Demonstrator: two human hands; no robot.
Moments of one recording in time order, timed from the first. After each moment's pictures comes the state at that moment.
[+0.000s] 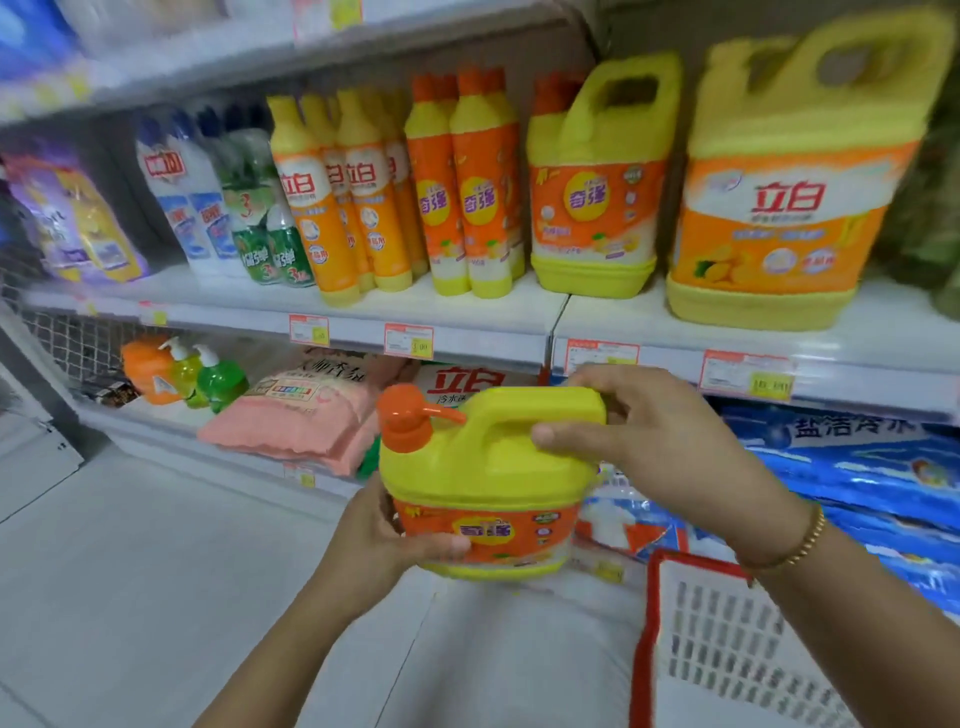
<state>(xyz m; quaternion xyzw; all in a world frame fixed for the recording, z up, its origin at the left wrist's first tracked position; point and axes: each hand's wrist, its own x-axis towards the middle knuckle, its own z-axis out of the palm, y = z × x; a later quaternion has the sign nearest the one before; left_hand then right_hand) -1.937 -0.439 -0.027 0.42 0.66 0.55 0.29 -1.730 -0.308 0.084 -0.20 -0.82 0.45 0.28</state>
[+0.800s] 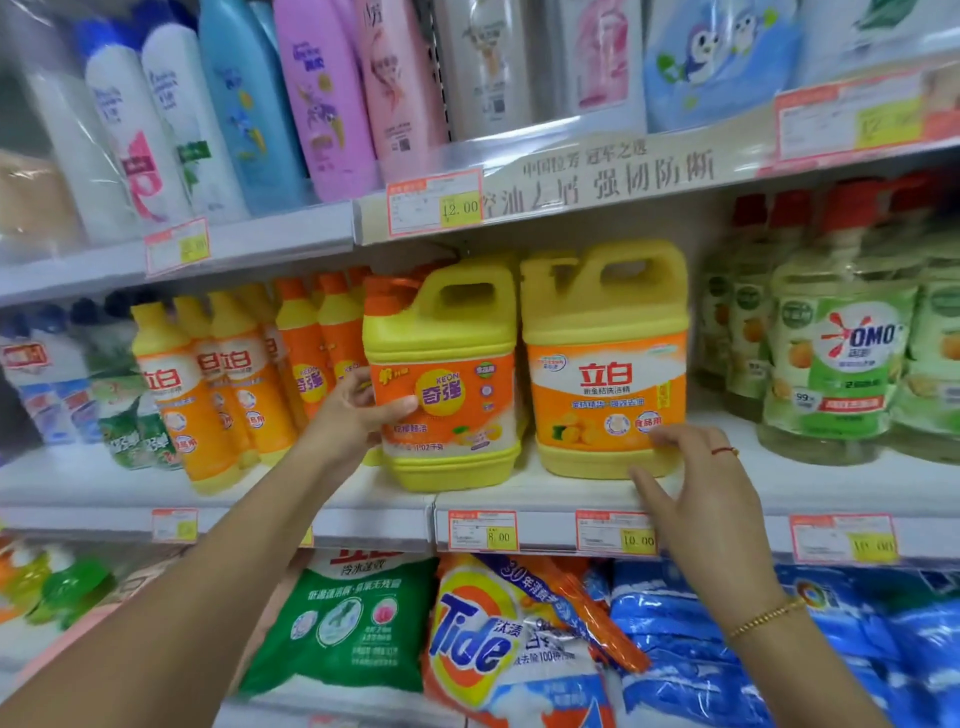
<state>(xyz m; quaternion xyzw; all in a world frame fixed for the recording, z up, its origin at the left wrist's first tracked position) -1.965 -0.213 0.133 0.46 0.54 0.63 0.32 -1.651 -0.172 0.060 -0.49 -0.72 0.08 0.49</state>
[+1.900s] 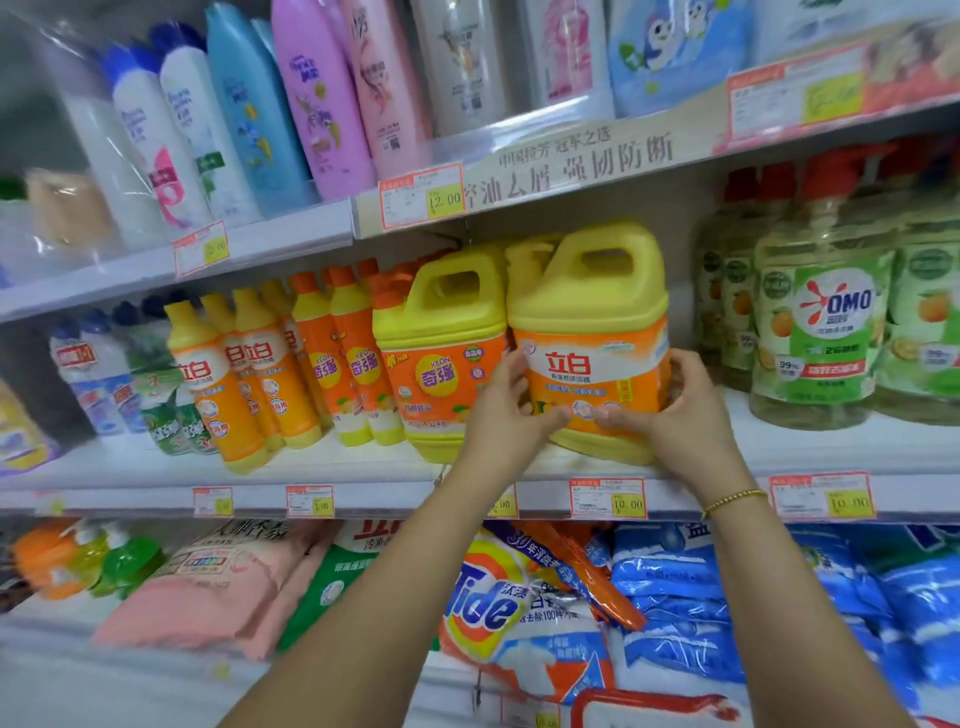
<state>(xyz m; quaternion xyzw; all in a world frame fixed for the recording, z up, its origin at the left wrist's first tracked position) -1.794 -0.226 0.127 0.55 0.58 0.55 0.22 -1.648 -0.139 0.085 -0.34 -0.63 0.41 0.56</state>
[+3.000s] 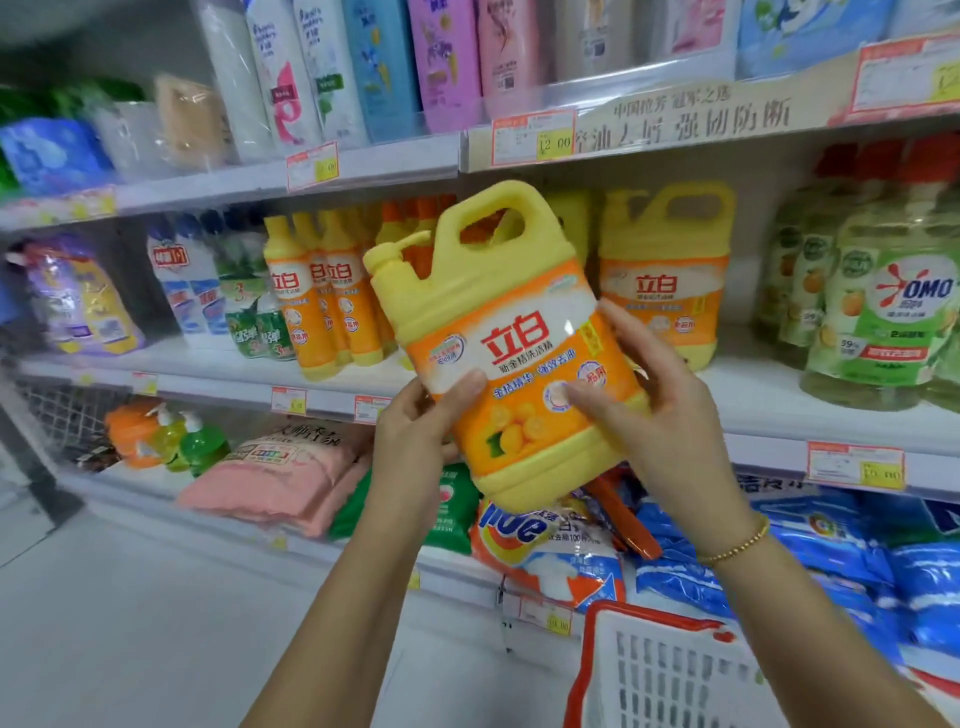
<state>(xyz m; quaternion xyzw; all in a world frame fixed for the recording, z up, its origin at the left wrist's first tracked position) -1.834 -0.373 0.116 0.36 0.51 0.74 0.26 -1.675 -0.275 0.113 -0.18 -0.74 0.40 0.52</state>
